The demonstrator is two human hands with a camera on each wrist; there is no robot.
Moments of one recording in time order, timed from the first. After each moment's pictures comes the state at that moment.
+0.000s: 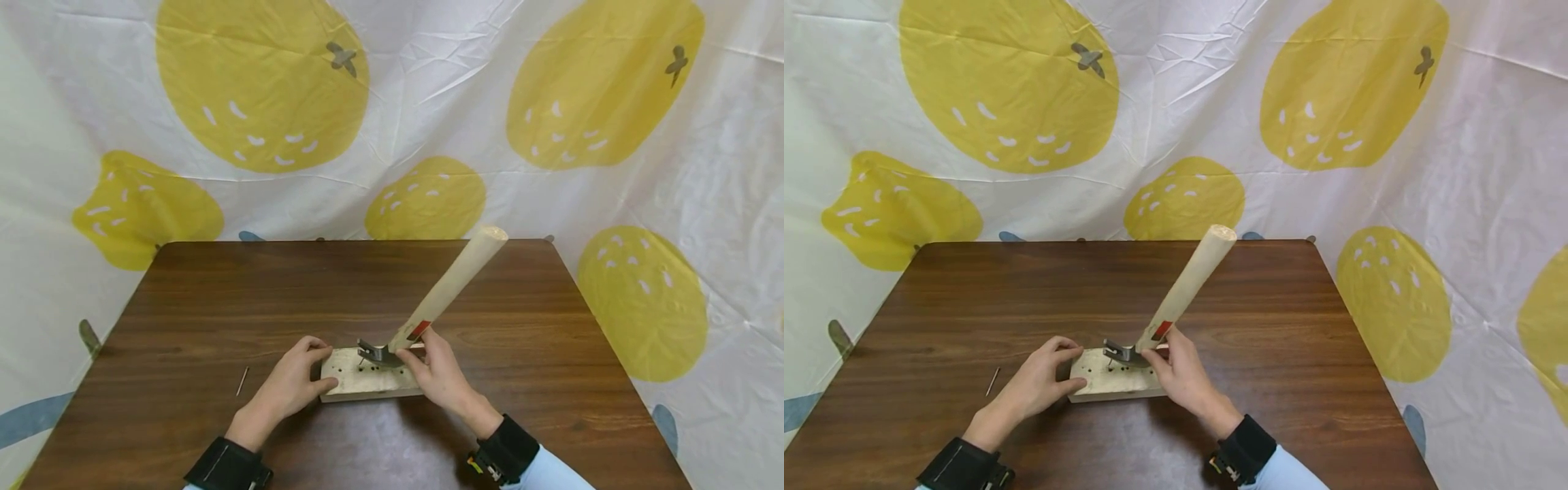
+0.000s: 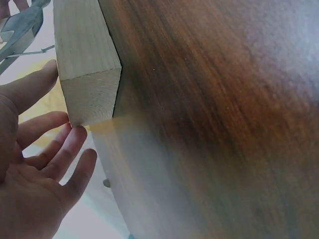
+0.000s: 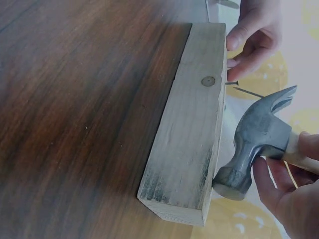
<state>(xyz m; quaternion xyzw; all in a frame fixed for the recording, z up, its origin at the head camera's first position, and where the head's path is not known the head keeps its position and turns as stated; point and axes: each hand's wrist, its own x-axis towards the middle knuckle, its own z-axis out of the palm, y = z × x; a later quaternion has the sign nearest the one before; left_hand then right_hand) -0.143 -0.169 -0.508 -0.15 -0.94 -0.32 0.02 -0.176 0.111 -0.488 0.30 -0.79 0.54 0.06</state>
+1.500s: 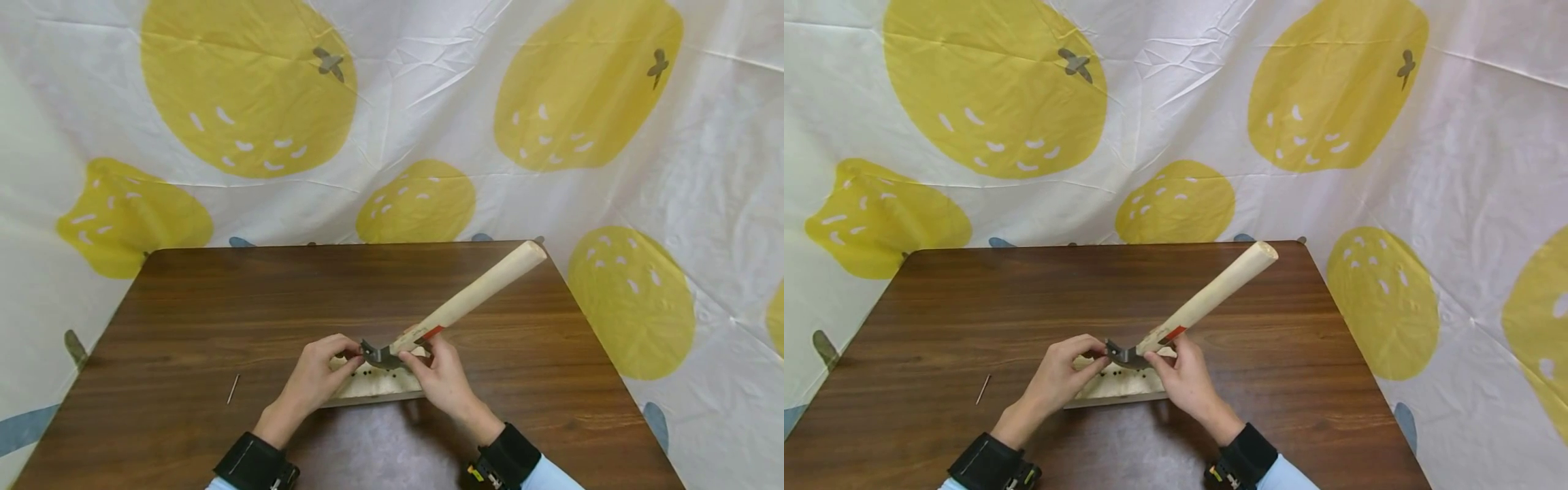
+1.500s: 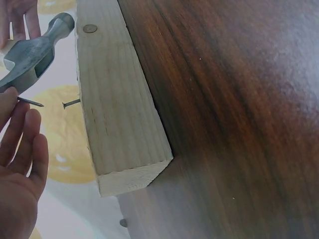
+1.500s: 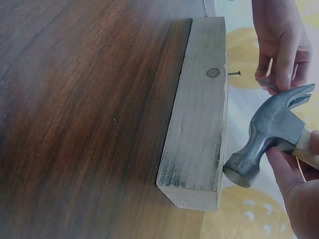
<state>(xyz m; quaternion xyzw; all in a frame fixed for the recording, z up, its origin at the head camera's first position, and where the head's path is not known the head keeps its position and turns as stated) -0.162 -0.118 -0.503 -0.27 -0.83 -0.44 0.20 -0.153 0.118 -0.459 0.23 -0.75 0.62 0.05</state>
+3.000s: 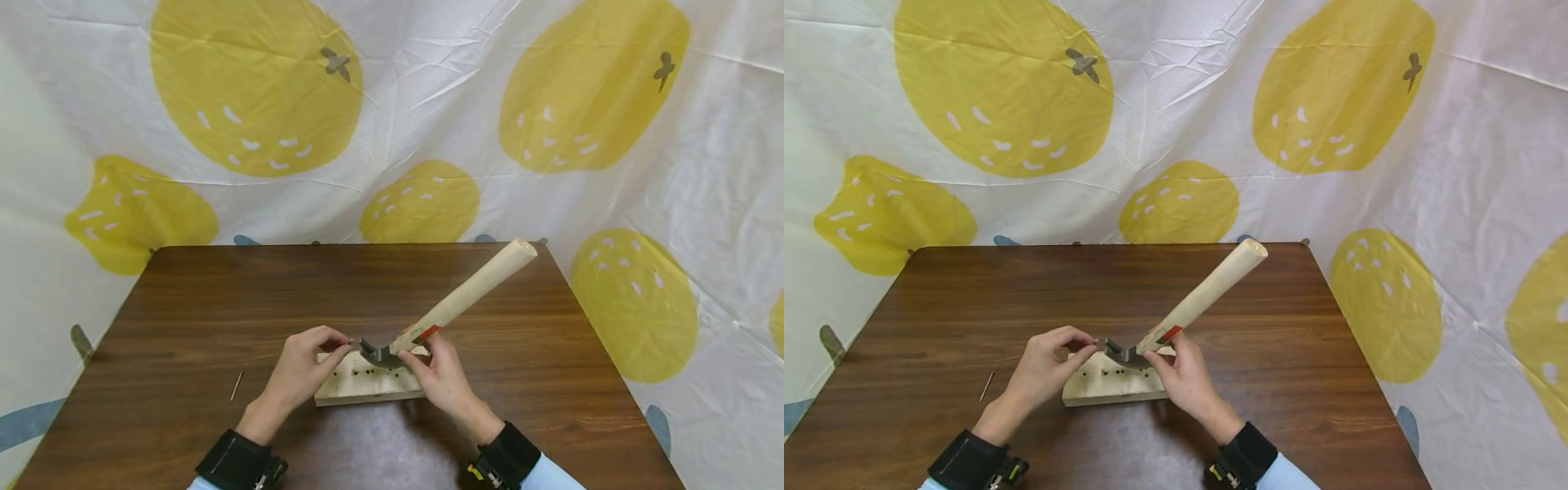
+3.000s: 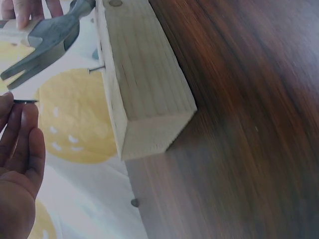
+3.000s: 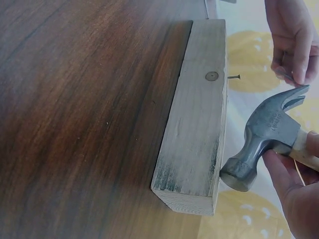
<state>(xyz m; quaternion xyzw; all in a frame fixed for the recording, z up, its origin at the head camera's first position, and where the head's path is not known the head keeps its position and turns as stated) -0.156 -0.140 -0.479 -0.23 -0.84 -0.43 0.22 -0.169 0.119 -0.488 0.25 -0.75 0.61 0.05</state>
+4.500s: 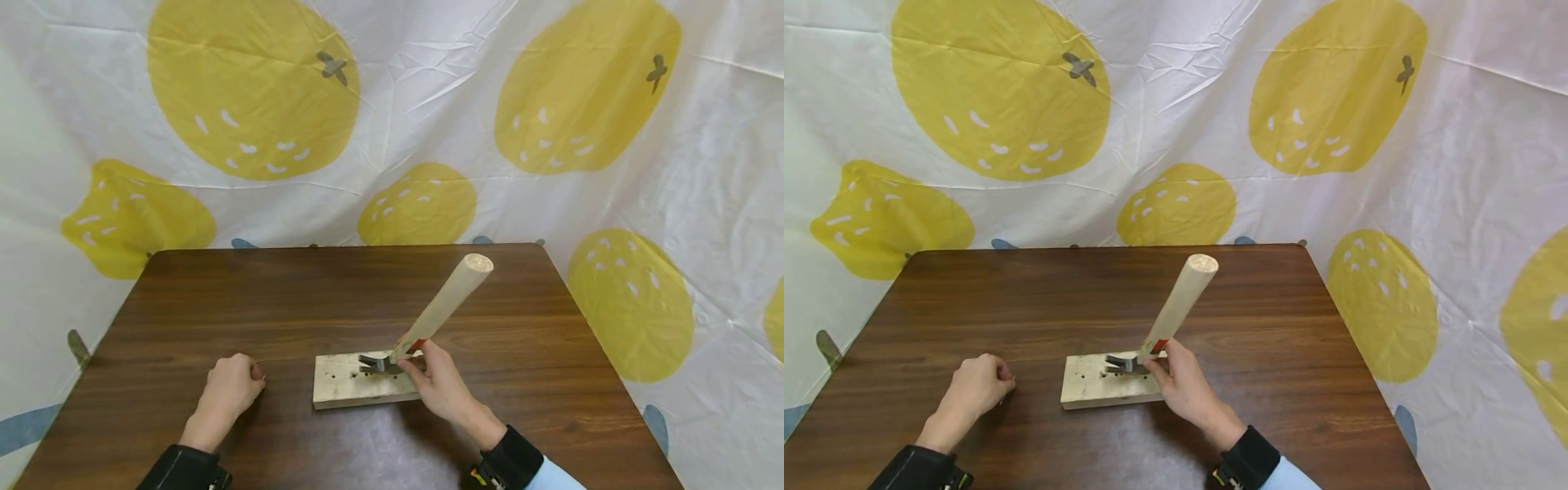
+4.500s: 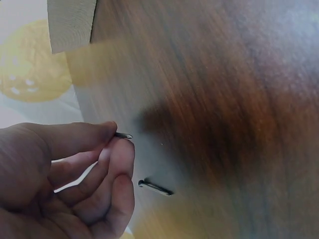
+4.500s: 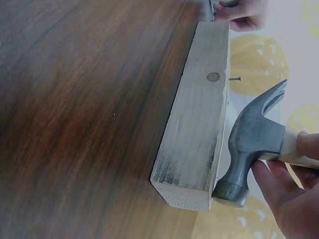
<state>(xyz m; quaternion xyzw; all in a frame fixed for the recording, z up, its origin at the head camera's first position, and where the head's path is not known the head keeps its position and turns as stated) -0.138 -0.236 -0.498 0.04 -0.97 -0.24 -0.04 -0.166 0.127 -0.488 0.33 -0.80 0.51 0.06</state>
